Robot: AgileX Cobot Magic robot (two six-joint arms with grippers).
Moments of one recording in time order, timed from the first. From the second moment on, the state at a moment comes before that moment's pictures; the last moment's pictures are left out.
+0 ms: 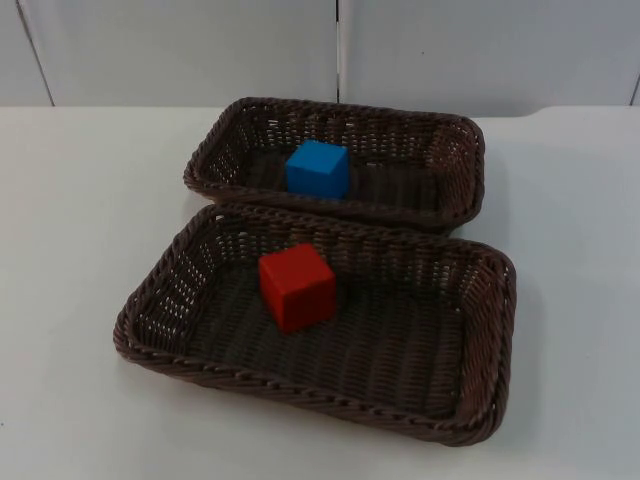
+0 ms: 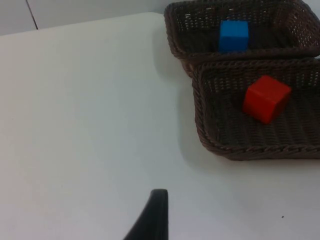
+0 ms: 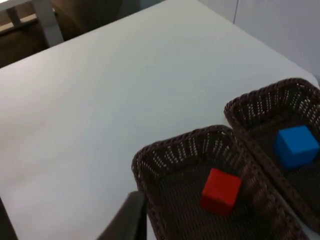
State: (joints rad) right arm 0.80 1.08 -1.10 0.19 0.66 -0.25; left arm -0.20 0.00 -0.50 -0.09 1.07 0.07
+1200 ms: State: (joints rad) right arm 0.80 0.27 -0.60 0.19 0.80 -0.15; left arm -0.20 0.00 -0.50 -0.09 1.07 0.07
